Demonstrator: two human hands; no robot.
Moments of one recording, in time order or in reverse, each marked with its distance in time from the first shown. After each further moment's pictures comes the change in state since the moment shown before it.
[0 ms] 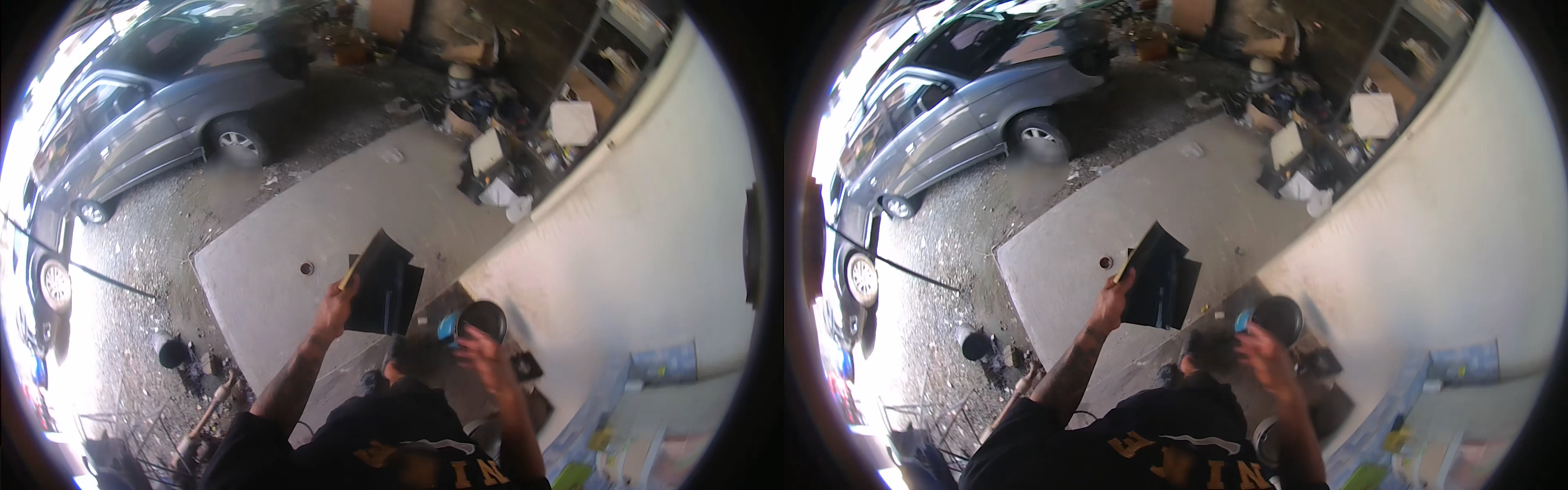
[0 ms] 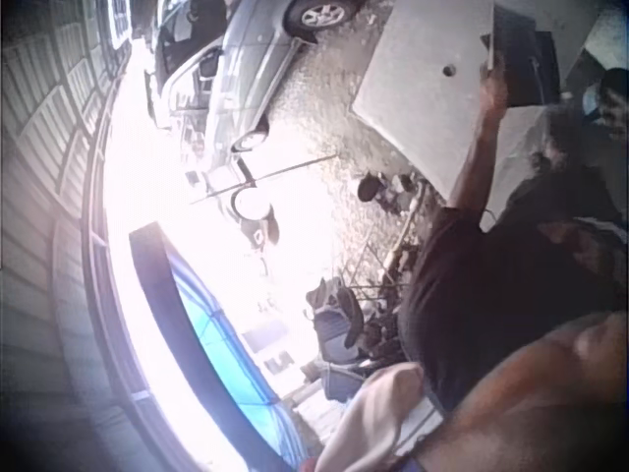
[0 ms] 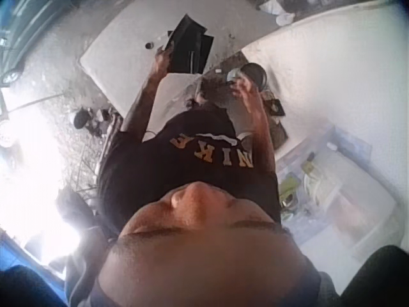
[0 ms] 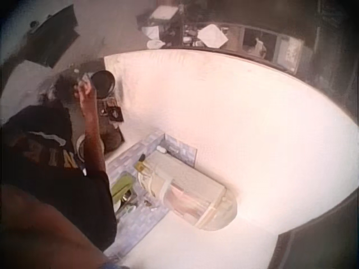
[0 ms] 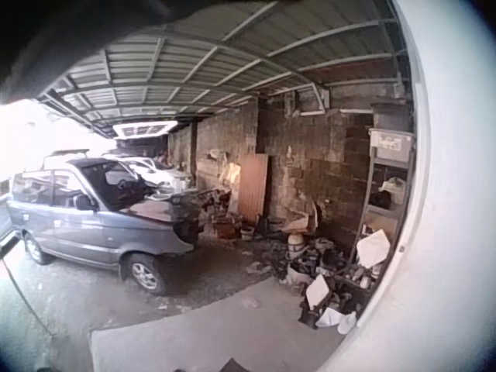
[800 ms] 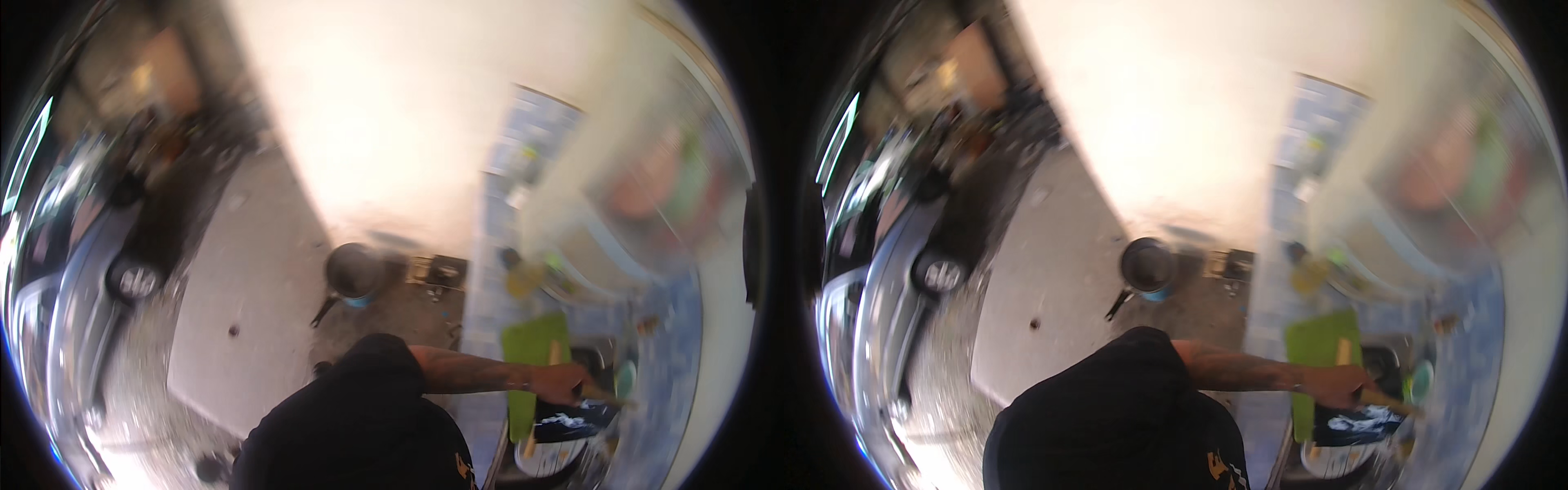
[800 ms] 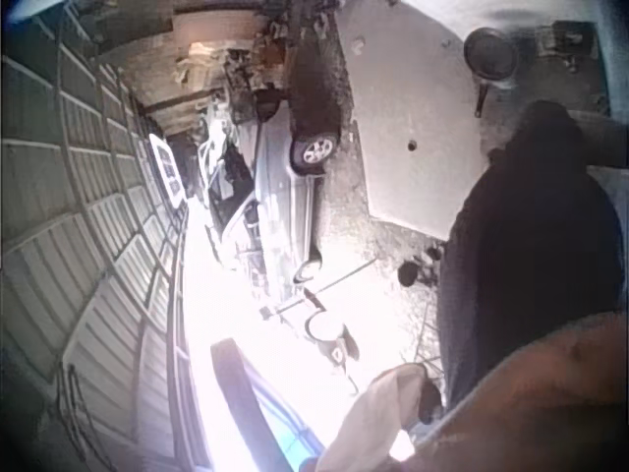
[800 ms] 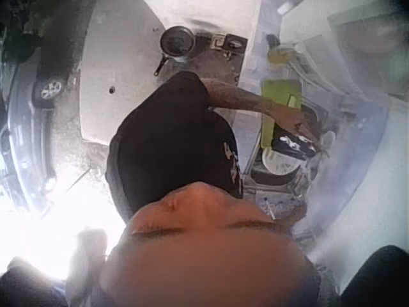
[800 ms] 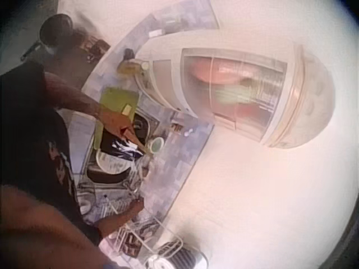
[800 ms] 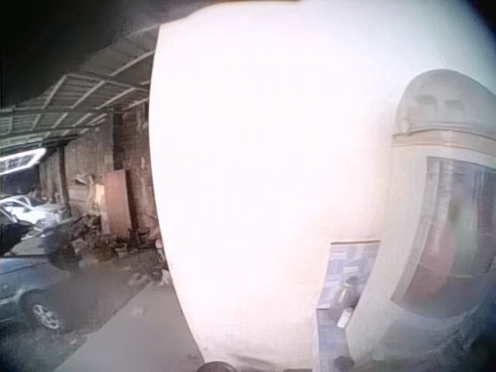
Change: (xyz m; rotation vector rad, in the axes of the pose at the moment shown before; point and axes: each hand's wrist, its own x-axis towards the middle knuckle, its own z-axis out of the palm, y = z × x) left_hand -0.558 -0.206 0.605 0.196 -2.245 0.430; right_hand -0.995 0.357 0.065 -1.043 1.549 1.069
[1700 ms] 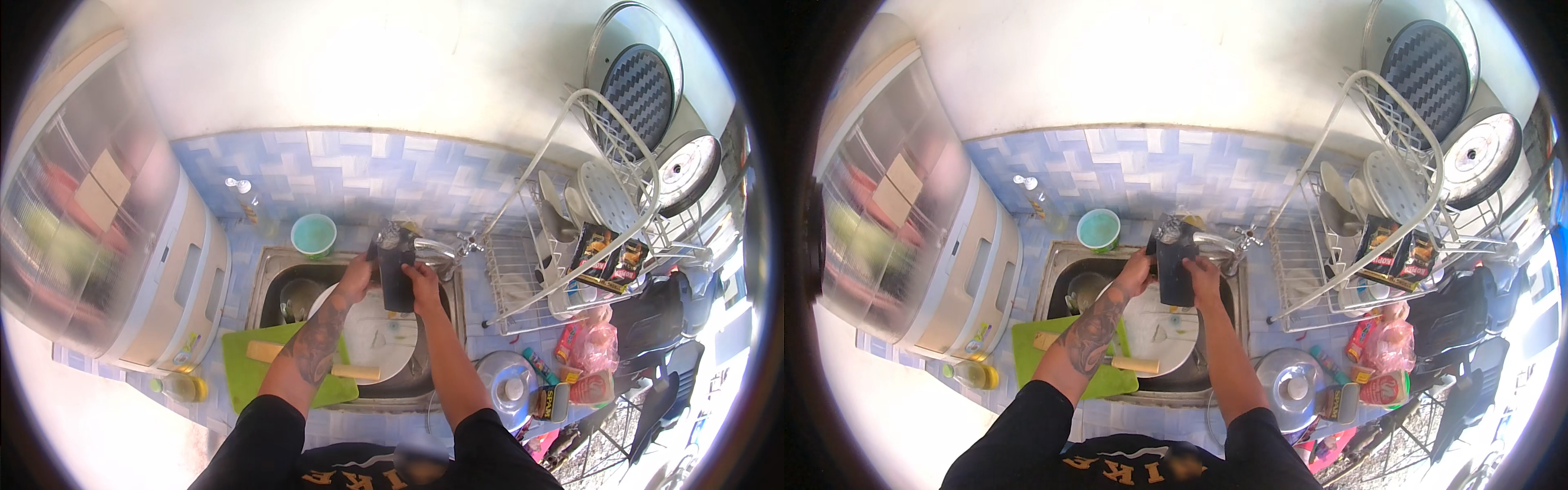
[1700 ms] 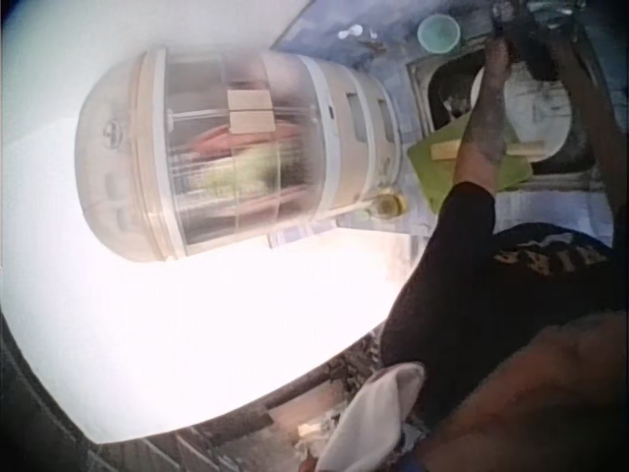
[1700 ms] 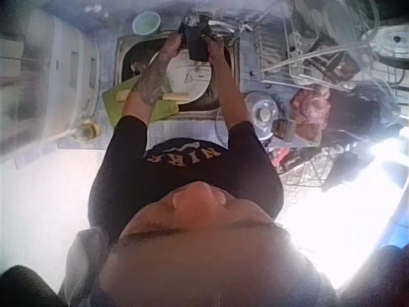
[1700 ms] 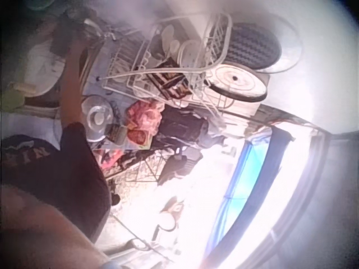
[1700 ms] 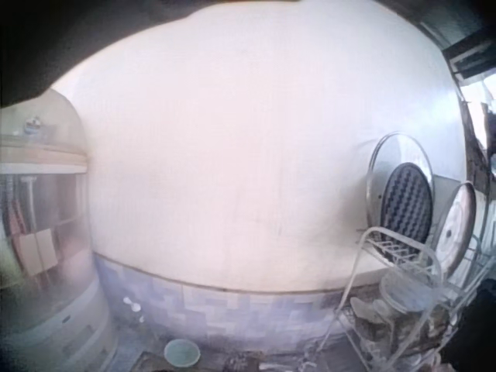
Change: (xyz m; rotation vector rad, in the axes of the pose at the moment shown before) left_hand 0.187 -0.190 0.248 -0.598 -0.417 -0.883; right_hand 0.095 -0.216 0.192 1.842 0.675 1.204
